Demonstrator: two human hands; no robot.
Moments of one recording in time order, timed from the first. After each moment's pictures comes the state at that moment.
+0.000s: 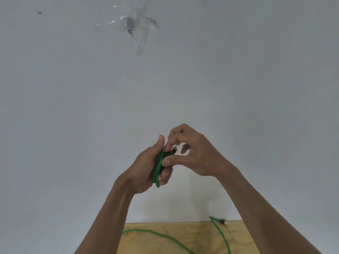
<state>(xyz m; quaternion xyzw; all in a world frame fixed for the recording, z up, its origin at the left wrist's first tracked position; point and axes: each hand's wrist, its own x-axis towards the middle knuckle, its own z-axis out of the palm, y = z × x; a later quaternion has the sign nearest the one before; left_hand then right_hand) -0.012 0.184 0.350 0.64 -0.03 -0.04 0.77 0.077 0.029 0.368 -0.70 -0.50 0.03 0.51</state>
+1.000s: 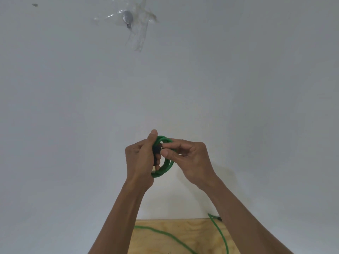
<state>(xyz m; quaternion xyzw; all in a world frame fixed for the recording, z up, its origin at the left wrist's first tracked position) -0.007 0.163 0.347 0.59 0.19 0.32 0.72 0.058 0.045 0.329 -0.63 -0.34 0.04 0.69</state>
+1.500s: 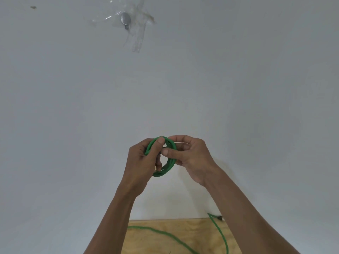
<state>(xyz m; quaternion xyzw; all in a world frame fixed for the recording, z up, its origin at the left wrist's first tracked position) -0.014 0.174 0.334 0.71 0.07 0.29 0.63 0.063 0.042 0.345 -0.60 -0.22 0.21 0.74</state>
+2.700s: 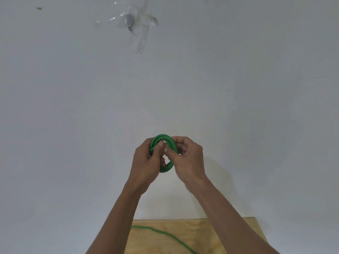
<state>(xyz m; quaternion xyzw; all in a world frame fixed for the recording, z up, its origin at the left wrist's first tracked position) -0.003 0.175 0.321 0.72 0.09 0.29 0.62 0.051 0.068 0.323 -0.67 -0.19 0.02 0.72</state>
